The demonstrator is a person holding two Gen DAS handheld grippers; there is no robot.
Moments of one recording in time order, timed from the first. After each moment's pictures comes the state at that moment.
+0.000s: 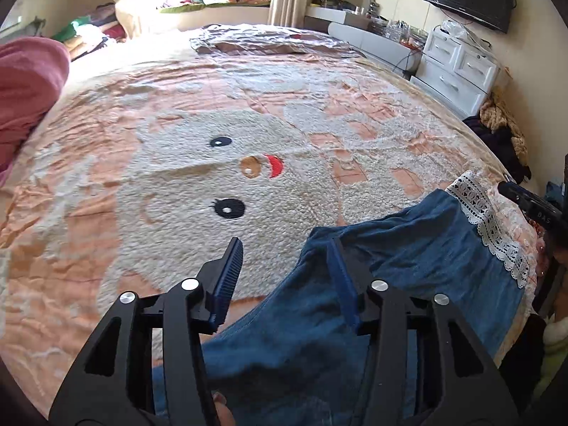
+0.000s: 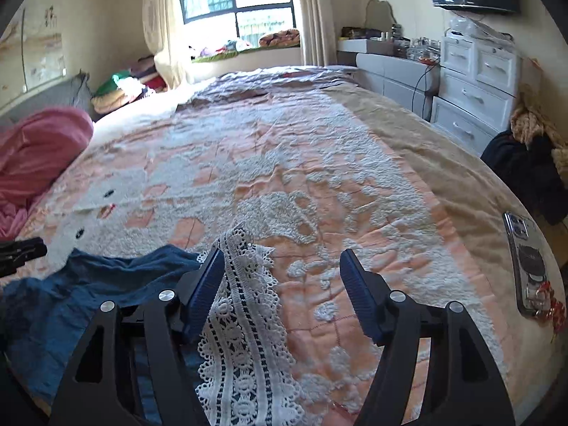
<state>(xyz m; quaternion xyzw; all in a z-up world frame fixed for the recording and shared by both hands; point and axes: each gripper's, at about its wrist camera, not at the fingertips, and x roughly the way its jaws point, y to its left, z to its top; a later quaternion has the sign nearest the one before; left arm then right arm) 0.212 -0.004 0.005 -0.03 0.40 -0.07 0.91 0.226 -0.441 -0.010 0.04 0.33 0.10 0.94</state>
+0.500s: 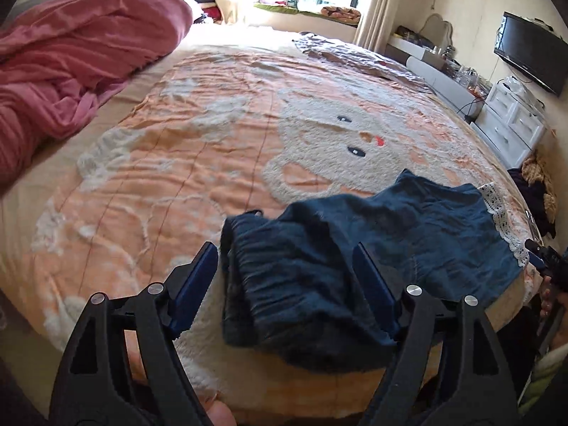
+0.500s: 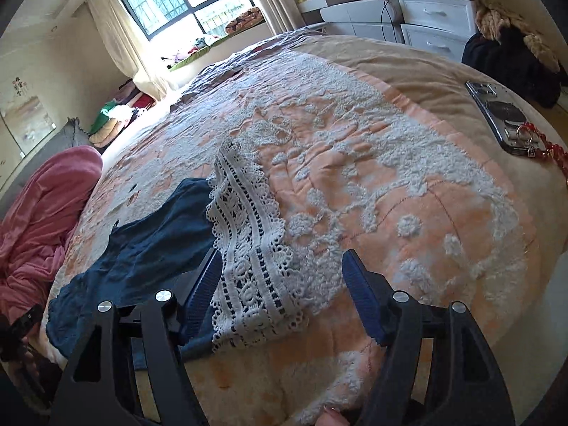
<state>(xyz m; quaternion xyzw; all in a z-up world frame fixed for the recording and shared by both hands) 0.047 0.094 0.008 -0.12 0.39 0.08 0.91 0.142 -0.472 -0.043 0.16 0.40 0.10 0.89</state>
